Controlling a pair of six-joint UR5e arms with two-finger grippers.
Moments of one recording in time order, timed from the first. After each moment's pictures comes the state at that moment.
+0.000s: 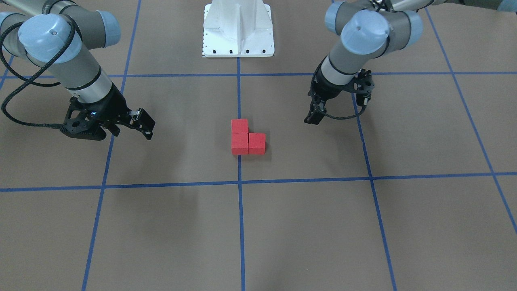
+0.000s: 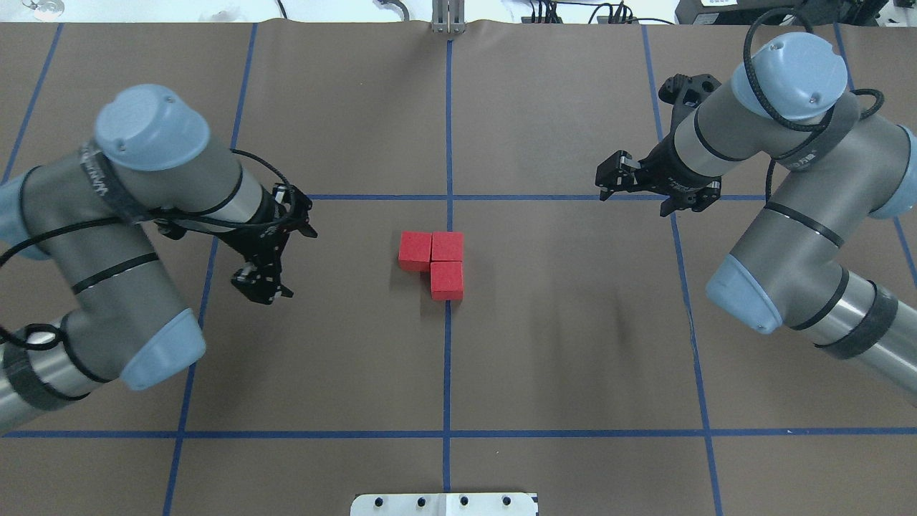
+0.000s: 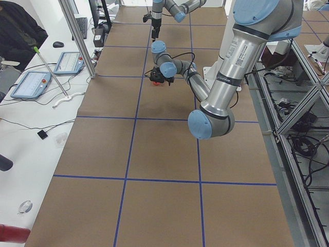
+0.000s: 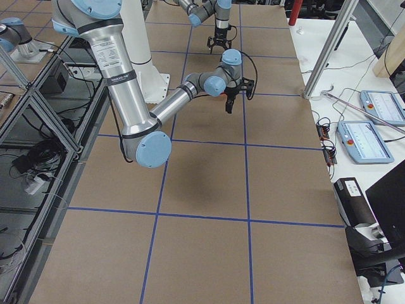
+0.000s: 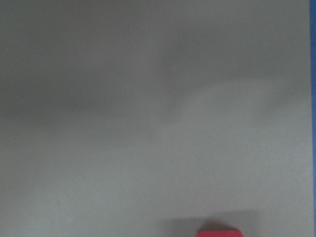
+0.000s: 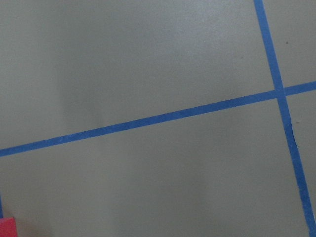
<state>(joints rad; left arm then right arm) -0.71 -1.94 -1.92 -1.66 -2.16 -2.33 0.83 -1.19 1.83 -1.44 2.09 1.23</state>
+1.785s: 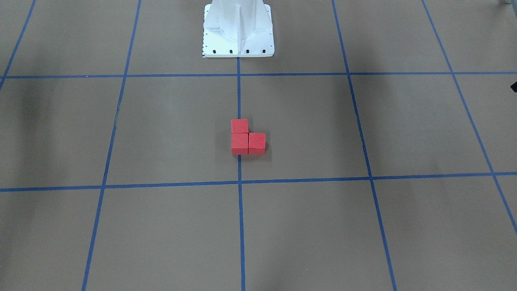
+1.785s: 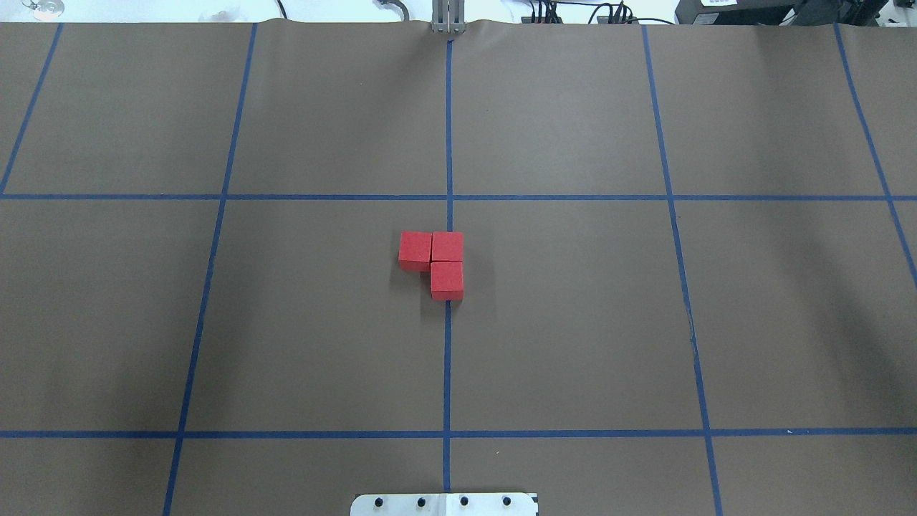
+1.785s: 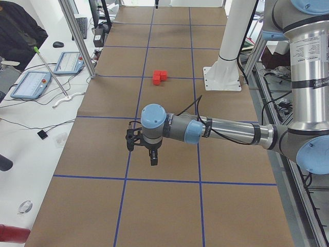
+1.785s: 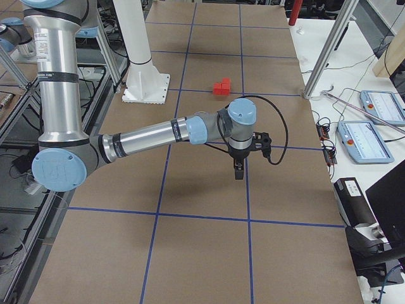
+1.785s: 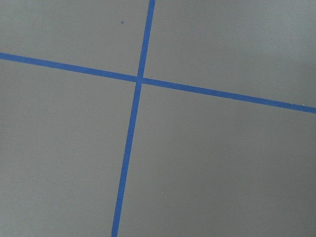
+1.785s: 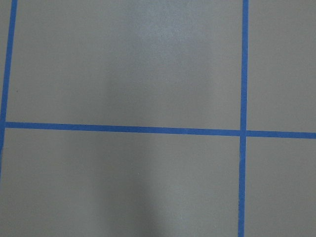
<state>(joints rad) -1.51 -1.42 -1.85 -1.67 -2.42 -0.36 1.43 -1.55 1.83 -1.60 2.31 0.25</state>
